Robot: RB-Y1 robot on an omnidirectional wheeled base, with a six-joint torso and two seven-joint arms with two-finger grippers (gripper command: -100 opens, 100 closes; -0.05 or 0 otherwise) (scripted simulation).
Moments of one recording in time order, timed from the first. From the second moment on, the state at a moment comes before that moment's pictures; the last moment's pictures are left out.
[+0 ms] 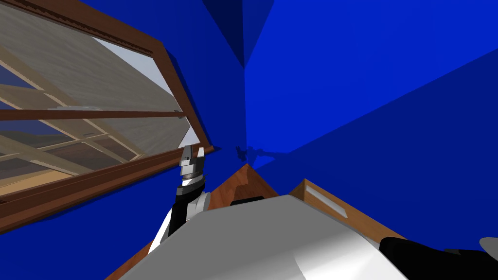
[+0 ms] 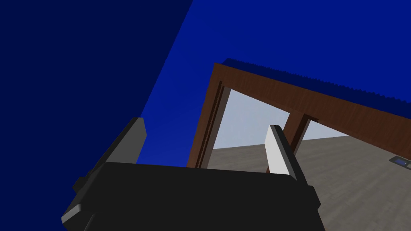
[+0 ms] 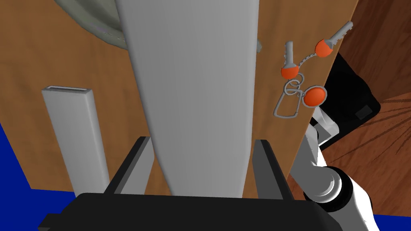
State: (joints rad) left arm 0.47 0.00 0.00 -2.28 -0.07 -0.60 -0.07; right arm 1.55 -1.35 -0.42 -1.55 1.14 -0.73 0.09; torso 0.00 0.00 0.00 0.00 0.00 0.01
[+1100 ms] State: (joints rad) left arm 0.47 0.00 0.00 -2.28 -0.07 -0.60 -0.07; right arm 1.57 -1.41 -0.45 -1.36 1.08 -0.77 0.07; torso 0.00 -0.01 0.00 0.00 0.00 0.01
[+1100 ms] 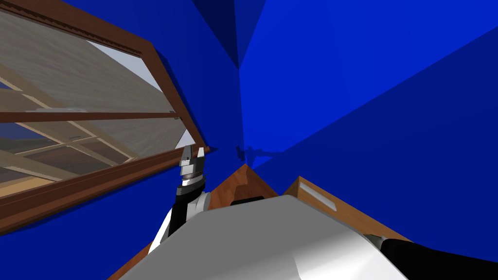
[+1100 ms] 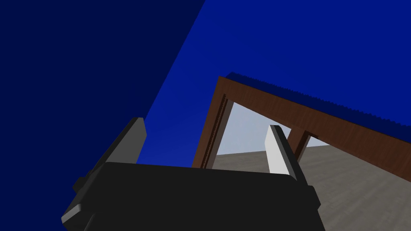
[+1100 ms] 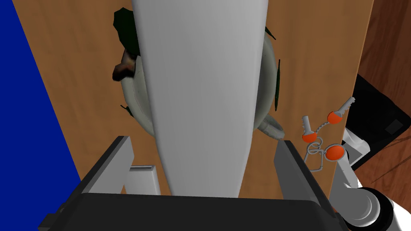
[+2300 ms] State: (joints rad) left arm 0.47 0.00 0.00 -2.28 -0.07 -0.60 -0.07; right arm 1.67 -1.46 -0.63 -1.33 1.05 -0.87 0.07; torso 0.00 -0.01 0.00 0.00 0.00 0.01
